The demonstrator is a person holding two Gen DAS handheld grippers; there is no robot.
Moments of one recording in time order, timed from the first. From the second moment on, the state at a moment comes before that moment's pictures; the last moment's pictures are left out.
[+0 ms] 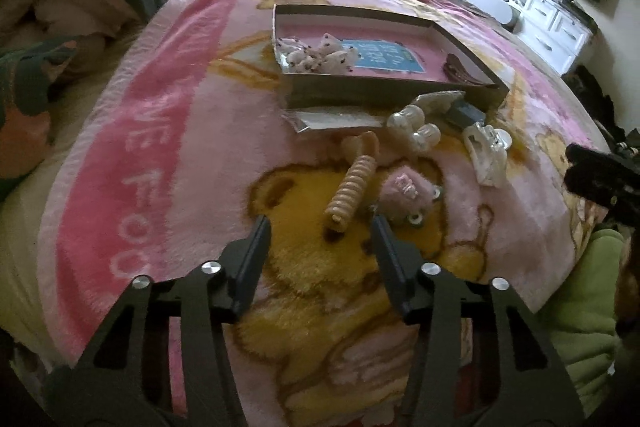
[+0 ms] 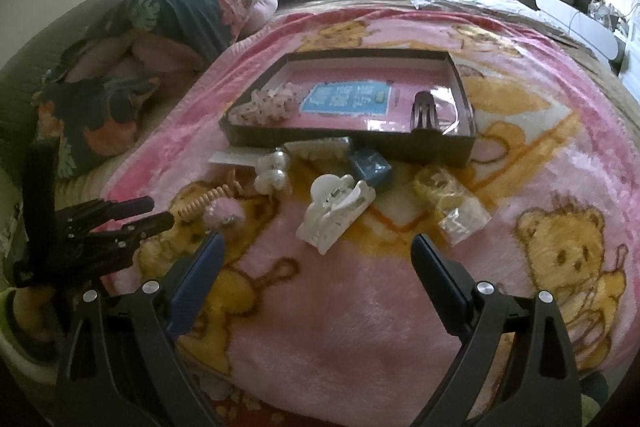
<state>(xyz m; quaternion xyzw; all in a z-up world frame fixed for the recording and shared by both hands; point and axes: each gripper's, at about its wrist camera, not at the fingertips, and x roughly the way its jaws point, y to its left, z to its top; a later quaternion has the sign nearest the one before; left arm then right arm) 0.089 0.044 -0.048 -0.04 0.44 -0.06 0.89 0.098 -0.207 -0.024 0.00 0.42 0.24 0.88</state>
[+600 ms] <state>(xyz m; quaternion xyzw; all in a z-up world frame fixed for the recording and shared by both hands) 0.131 0.022 -0.072 -0.01 0.46 -0.10 0.88 0.150 -0.188 -0.063 0.03 0.48 0.22 0.85</state>
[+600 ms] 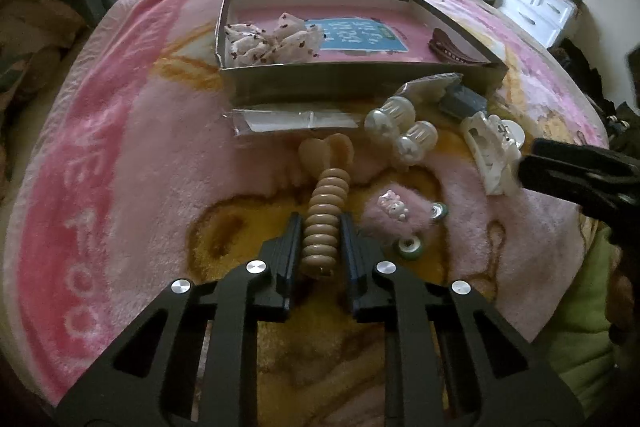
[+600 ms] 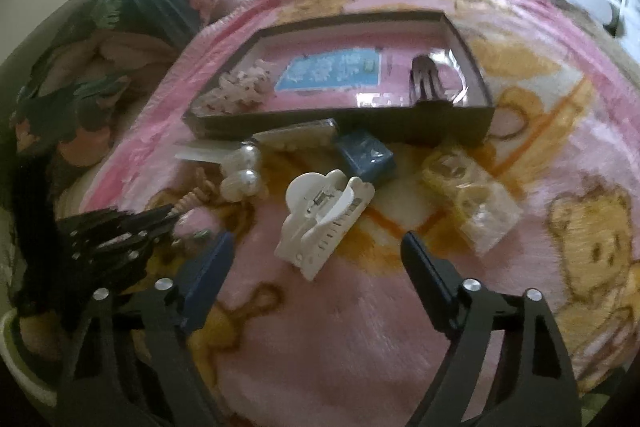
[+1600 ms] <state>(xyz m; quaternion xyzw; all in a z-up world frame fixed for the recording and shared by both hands) 0.089 0.036 -0.028 -0.08 0.41 -0.07 0.90 0.125 -0.225 -0.029 0.05 0.42 0.23 0.88</state>
